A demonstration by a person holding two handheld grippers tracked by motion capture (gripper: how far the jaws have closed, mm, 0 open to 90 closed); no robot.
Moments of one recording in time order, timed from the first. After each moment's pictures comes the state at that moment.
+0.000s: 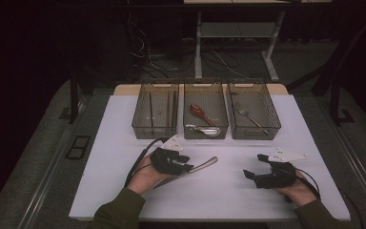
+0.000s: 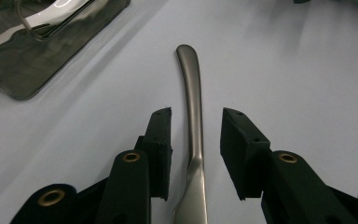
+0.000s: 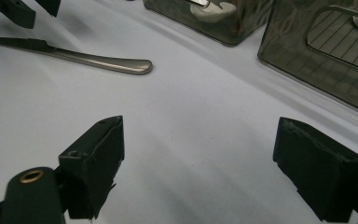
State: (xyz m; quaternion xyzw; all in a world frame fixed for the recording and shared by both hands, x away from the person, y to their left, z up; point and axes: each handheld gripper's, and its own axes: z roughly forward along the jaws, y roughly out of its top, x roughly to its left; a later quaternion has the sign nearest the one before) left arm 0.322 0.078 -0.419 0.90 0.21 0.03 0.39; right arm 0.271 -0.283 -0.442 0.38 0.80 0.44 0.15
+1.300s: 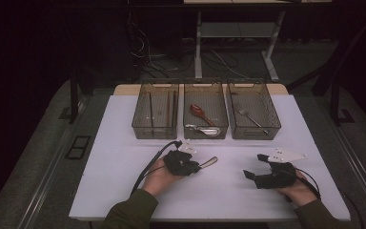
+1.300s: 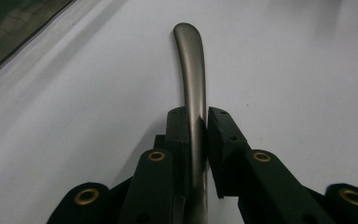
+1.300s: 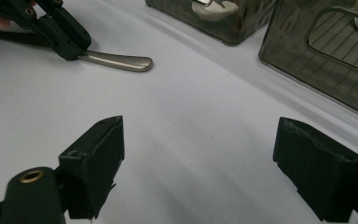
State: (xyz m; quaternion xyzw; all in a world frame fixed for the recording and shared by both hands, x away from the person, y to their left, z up) left arm 0.325 0.047 -0.445 0.91 0.22 0.03 0.36; right arm 0.272 -0.284 -0.443 0.37 0.81 0.43 0.16
